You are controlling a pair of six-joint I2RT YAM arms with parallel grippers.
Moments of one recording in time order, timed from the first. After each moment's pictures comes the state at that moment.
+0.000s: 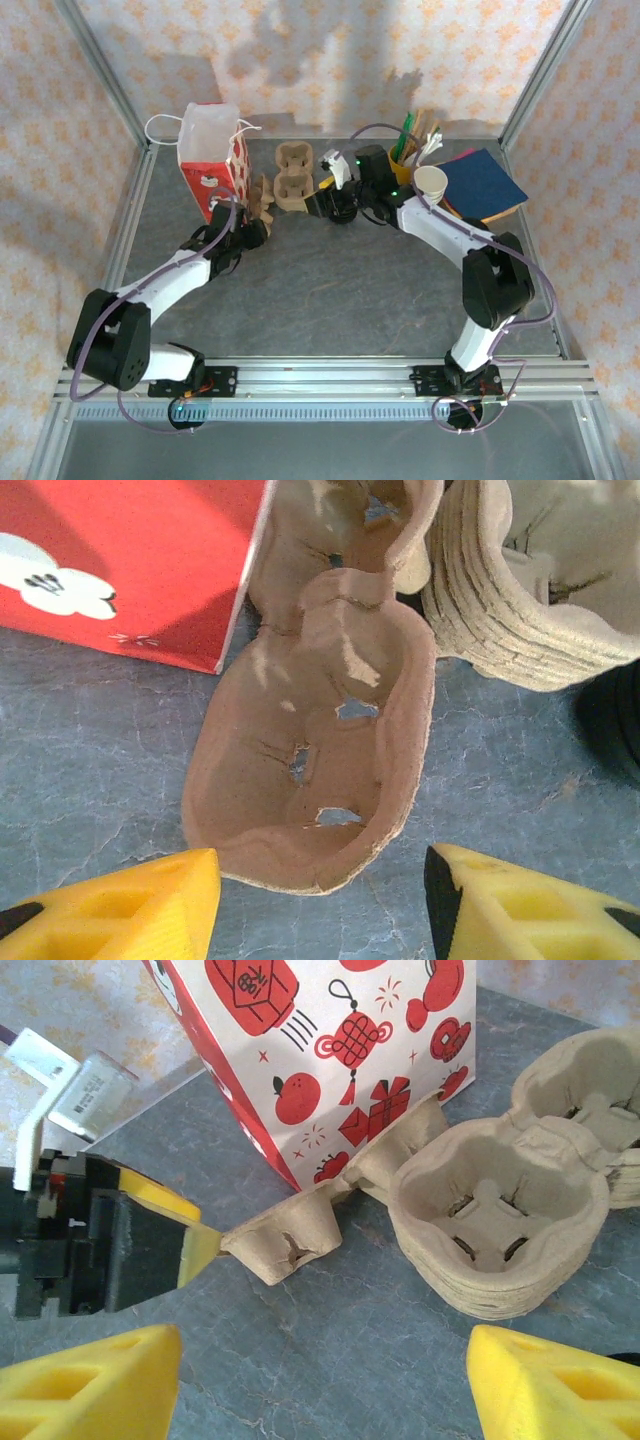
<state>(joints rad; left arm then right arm) -0.28 1.35 0.72 -0.15 -0.10 -0.59 0.53 1.73 1.33 -0.16 -0.55 -0.01</state>
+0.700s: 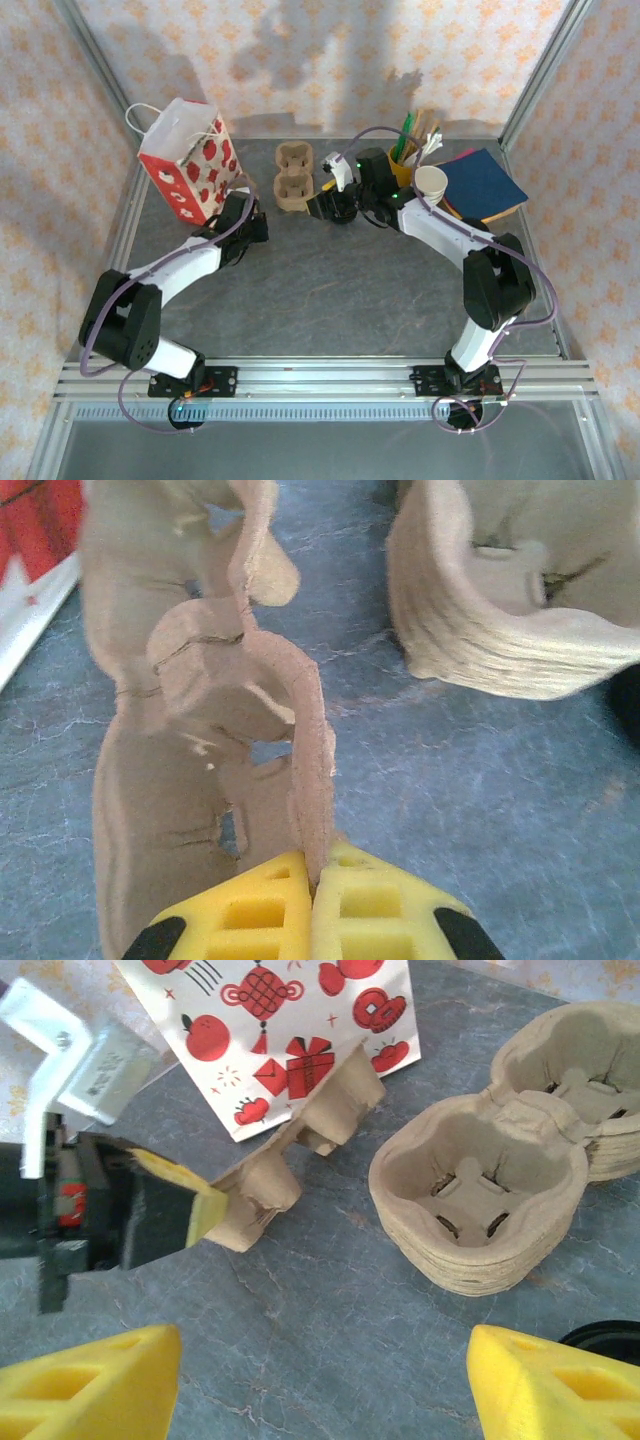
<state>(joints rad) -0.33 1.44 0.83 -0.18 -0.17 -0.44 0.53 1.72 1.31 -0.16 -0.51 0.00</state>
